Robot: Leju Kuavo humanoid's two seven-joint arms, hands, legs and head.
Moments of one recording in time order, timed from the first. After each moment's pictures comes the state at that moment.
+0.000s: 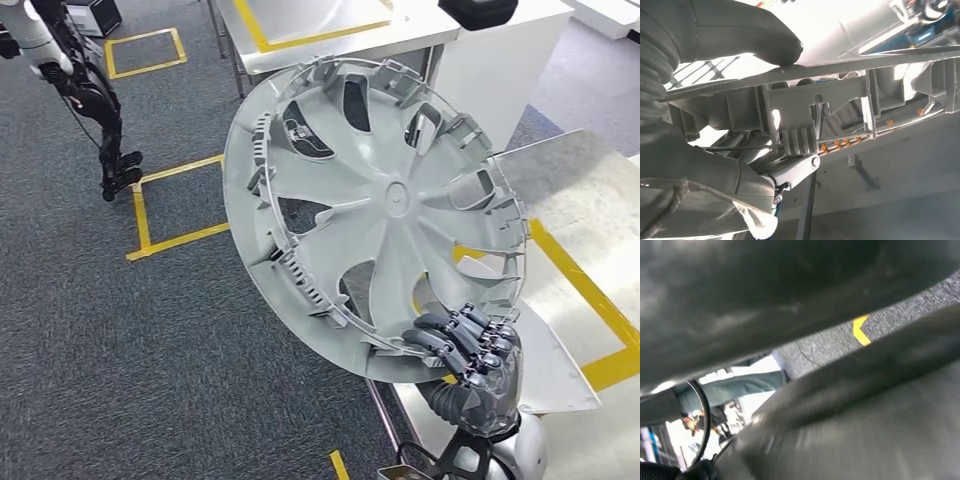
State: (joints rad) left arm -0.07 -0.19 0.74 -0.20 -1.04 0.02 0.35; right arm 0.15 -0.01 0.36 -1.97 0.93 -0.69 -0.70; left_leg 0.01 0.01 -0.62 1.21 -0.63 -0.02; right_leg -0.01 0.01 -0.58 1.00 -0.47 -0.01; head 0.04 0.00
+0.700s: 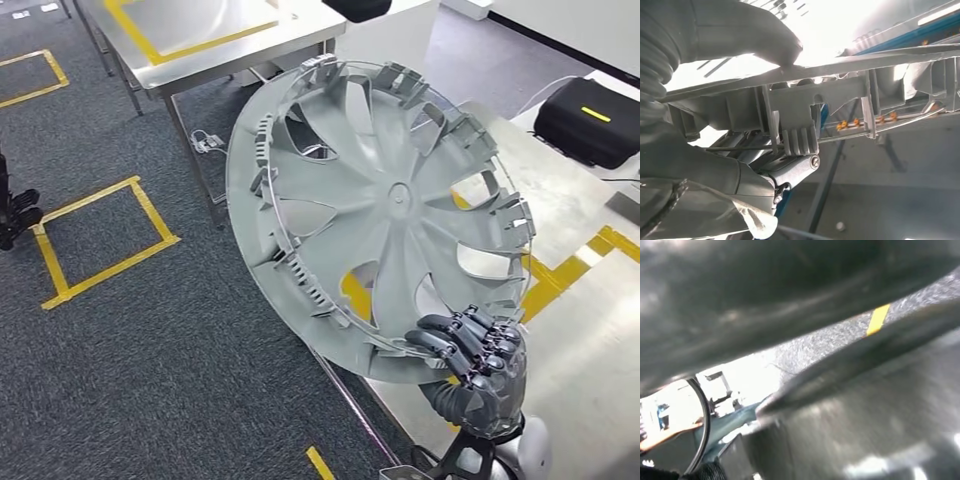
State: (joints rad) left arm -0.06 -0.20 0.74 -0.20 -1.04 0.01 0.34; right arm 0.15 -0.01 0.36 -1.97 0.94 -0.69 -0.69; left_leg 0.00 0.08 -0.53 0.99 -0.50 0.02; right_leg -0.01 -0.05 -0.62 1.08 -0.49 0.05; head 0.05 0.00
